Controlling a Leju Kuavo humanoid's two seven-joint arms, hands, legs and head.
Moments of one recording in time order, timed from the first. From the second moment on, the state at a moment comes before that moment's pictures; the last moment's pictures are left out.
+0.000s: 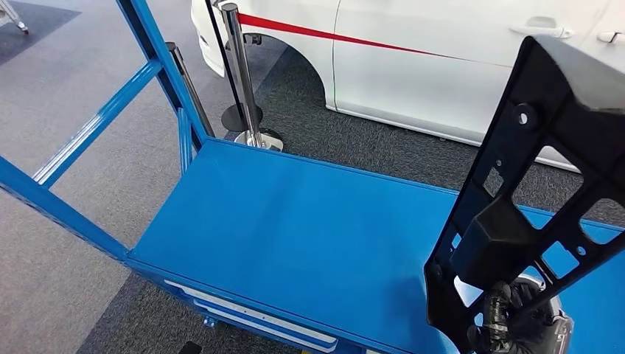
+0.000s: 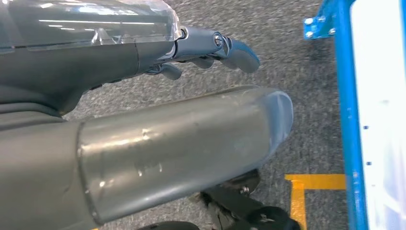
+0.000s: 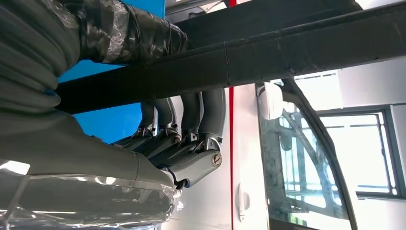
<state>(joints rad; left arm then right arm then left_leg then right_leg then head) -0.04 -0.03 -0.06 -0.27 -0.36 0.12 -0.31 0.41 -0.09 0.37 -2.23 -0.02 -0.57 -0.39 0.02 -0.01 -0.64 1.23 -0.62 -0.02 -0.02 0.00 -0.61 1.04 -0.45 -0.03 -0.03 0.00</state>
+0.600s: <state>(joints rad) -0.03 -0.04 -0.02 -0.26 -0.37 0.12 -0.32 0.46 -0.16 0.38 -2.29 -0.06 -0.56 -0.48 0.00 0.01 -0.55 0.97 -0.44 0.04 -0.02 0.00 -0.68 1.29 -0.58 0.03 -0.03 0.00</state>
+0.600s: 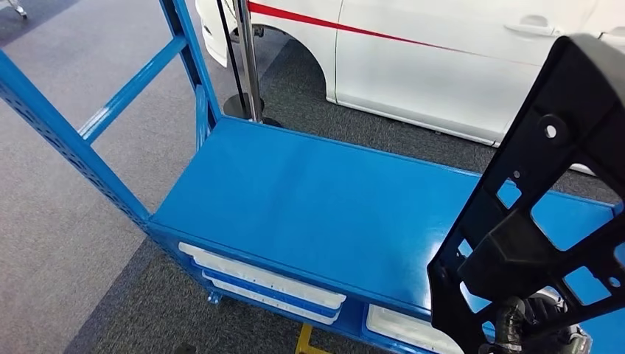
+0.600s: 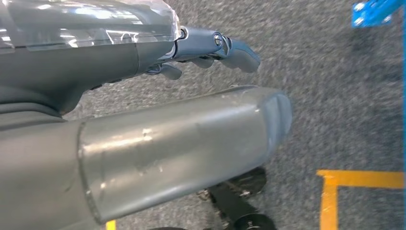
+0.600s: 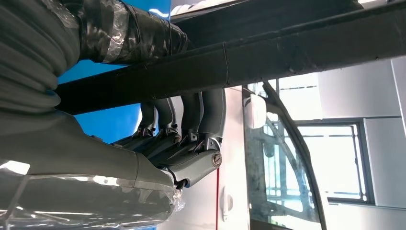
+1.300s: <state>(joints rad) -0.03 -0.04 0.02 -0.26 -0.38 0.11 -0.32 0.48 -0.16 0.38 -2.34 -0.06 -0.53 -0.48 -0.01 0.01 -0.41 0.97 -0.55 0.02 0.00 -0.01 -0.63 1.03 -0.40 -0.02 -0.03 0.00</state>
